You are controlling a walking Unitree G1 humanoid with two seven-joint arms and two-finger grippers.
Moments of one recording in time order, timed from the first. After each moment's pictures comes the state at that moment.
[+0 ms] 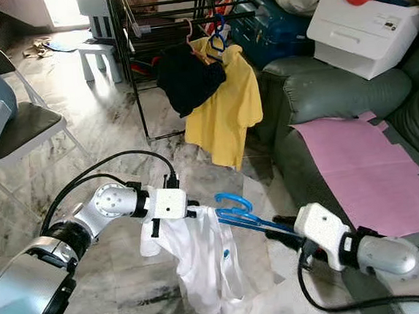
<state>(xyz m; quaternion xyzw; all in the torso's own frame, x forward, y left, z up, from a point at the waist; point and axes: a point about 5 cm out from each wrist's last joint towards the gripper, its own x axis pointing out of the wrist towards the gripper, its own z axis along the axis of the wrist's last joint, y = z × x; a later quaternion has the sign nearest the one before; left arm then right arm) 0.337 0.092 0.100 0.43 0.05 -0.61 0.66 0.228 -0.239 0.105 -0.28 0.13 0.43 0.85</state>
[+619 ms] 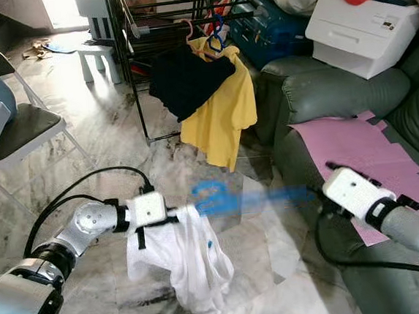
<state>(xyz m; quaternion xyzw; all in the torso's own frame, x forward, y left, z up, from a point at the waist) 0.333 0.132 0.077 0.34 0.10 -0.53 0.77 0.263 -0.281 0.139 -0.38 0.05 0.17 0.91</state>
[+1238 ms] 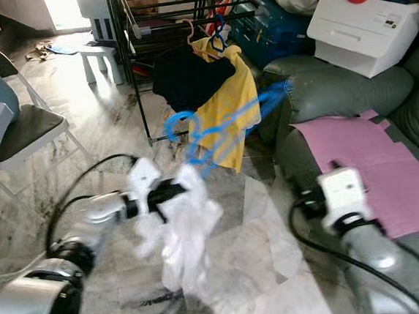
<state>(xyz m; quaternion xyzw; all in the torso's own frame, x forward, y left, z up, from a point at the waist) 0.344 0.097 0.098 0.11 0.05 -0.50 0.86 0.261 -0.237 0.103 -0.12 0.03 0.05 0.99</state>
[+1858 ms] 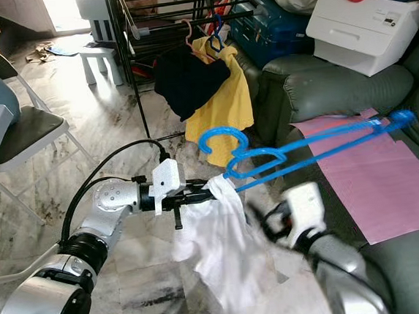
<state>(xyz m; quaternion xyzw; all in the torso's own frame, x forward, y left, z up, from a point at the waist) 0.332 0.064 0.129 0.18 -0.05 -0.64 0.74 0.252 -0.188 0.067 -0.02 0.13 0.20 0.97</state>
